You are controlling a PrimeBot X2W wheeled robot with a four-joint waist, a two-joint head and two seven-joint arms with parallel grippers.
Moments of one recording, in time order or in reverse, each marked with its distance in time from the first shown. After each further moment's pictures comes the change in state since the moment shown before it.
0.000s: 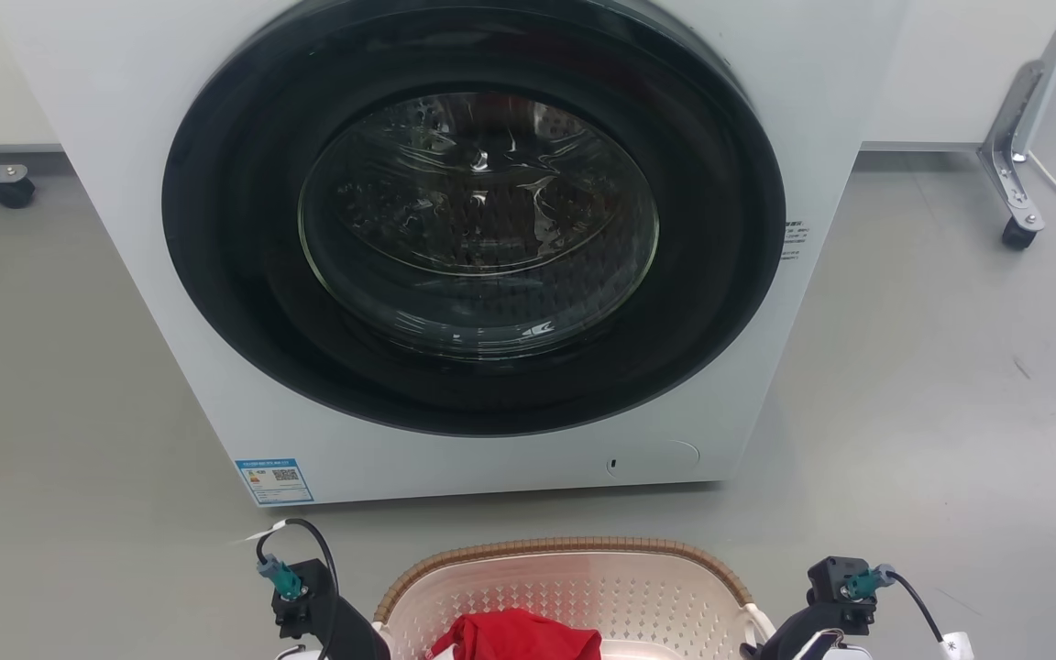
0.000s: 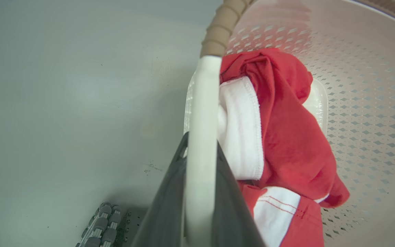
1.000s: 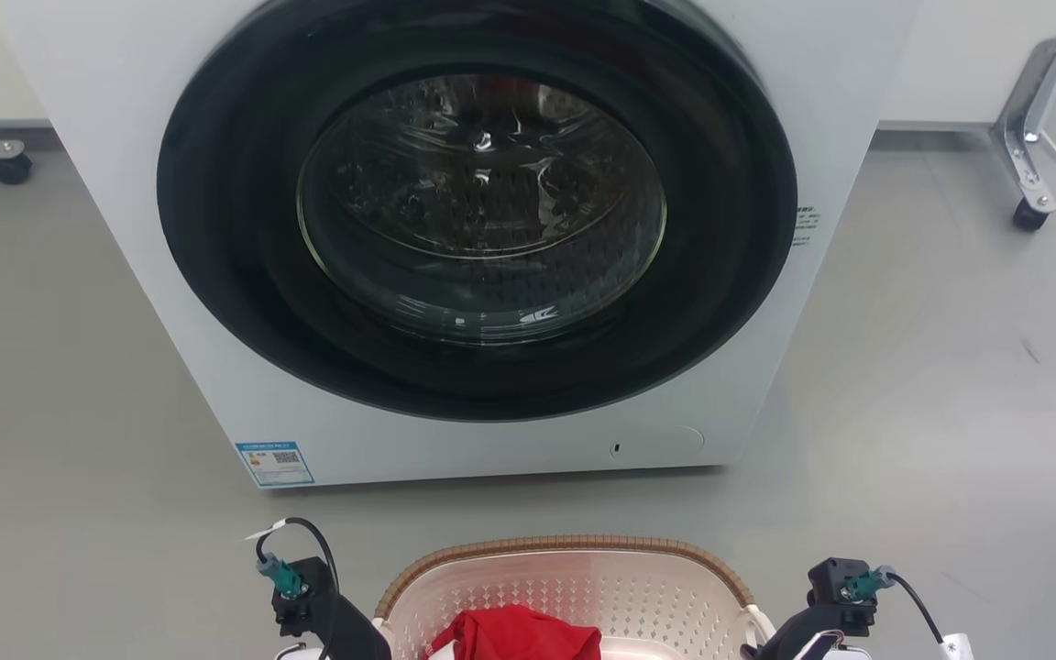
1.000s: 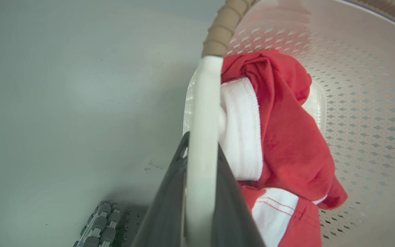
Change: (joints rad) left arm 0.000 0.003 -0.030 -0.007 -0.033 0.005 -0.014; right arm 0.000 -0.003 0.042 0.001 0.042 -0.010 -0.006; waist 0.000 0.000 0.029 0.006
